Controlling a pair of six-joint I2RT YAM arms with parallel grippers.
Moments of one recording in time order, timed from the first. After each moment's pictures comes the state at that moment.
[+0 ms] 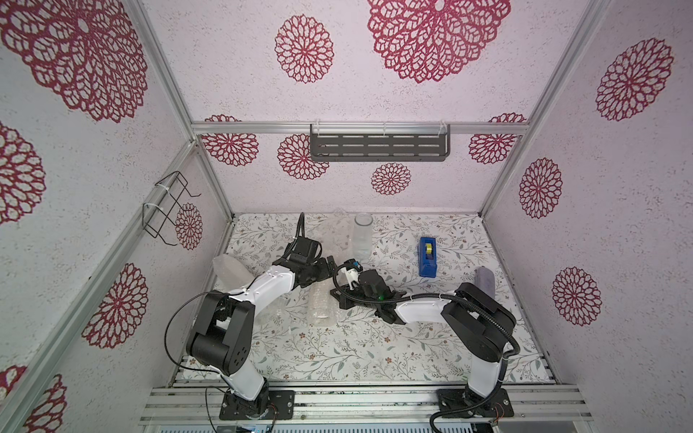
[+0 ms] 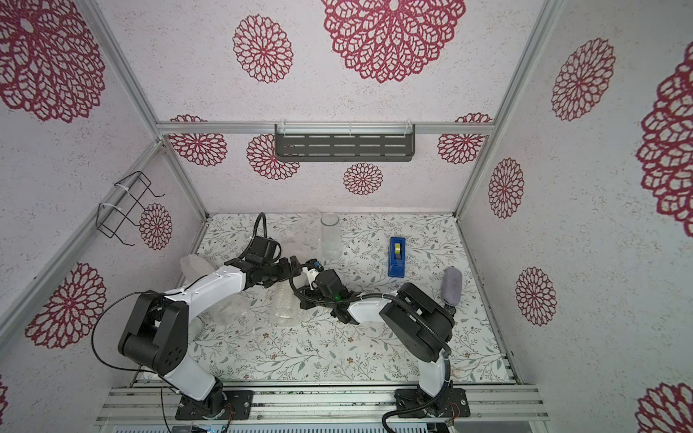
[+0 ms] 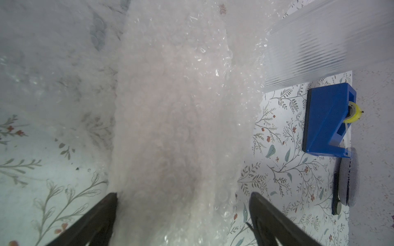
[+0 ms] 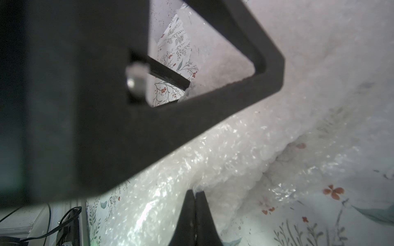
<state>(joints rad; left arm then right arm) -0.38 1.66 1.07 -0.33 0.13 -0.64 0.89 1.86 0.96 0.46 -0.22 0.59</state>
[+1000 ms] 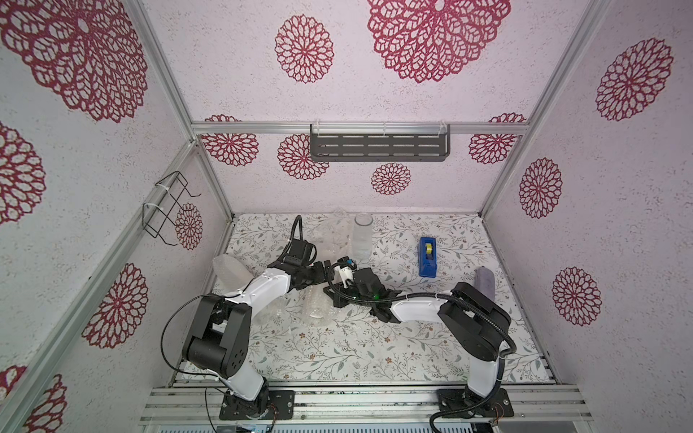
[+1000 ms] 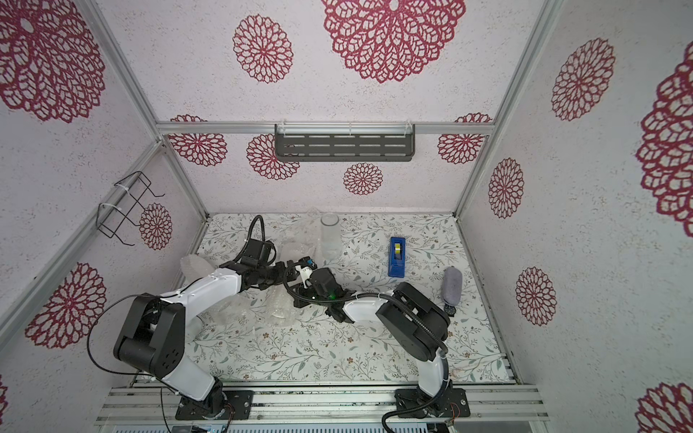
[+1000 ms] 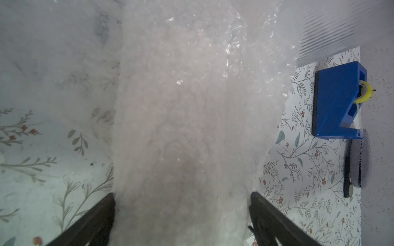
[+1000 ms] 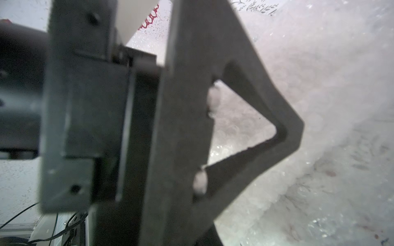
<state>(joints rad) -0.34 1.63 1.02 -0.33 0.18 -0.54 0.91 1.89 1.02 0.48 -0.22 0.57</state>
